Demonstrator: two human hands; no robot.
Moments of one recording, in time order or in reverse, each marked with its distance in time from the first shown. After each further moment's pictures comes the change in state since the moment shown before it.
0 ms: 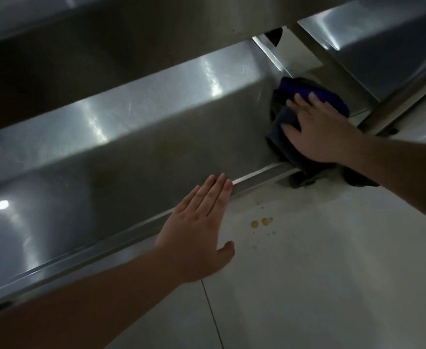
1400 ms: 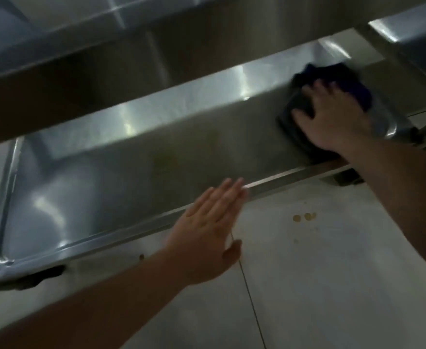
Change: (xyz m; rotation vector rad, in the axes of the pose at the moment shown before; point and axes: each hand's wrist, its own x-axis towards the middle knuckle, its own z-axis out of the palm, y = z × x) left_hand -0.078 -0.048 -0.014 0.003 0.058 0.018; right_hand 0.030 -0.093 0.018 -0.008 0.157 0.014
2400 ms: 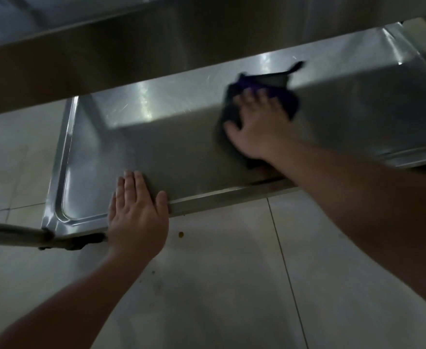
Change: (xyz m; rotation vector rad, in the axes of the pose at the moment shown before) left_hand -0.134 -0.125 0.006 -0.035 0.138 -1.026; right_hand -0.017 -0.245 0.037 0.022 -0.098 -0.231
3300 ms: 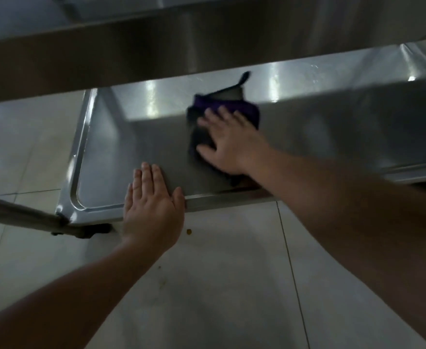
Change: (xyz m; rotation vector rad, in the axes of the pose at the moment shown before) left_hand 0.001 -0.006 -0.002 -0.023 -0.085 0.026; right_hand -0.007 -0.078 0.017 -0.063 -0.112 -0.333
